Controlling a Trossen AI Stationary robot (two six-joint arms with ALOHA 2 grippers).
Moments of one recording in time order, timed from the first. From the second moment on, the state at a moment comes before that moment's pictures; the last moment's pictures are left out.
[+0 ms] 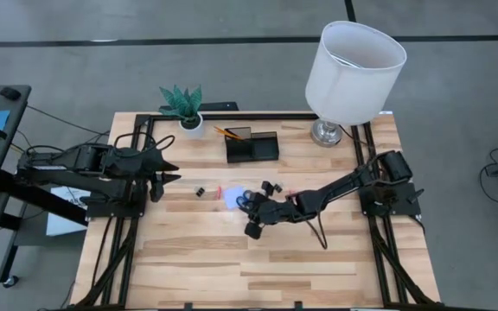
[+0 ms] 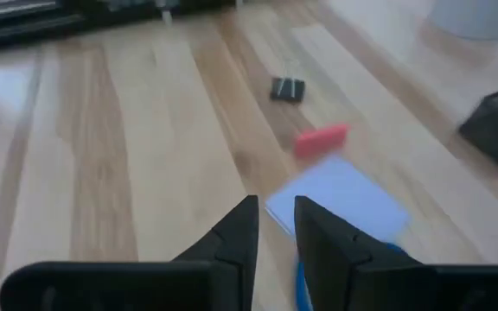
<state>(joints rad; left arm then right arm) -0.06 0.62 0.81 -0.82 -0.22 -0.36 0.28 1.89 1.07 0.17 0.45 0.36</state>
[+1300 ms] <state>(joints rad) -0.06 0.62 0.81 -0.82 -0.22 -0.36 0.27 1.90 1.07 0.02 0.42 0.37</state>
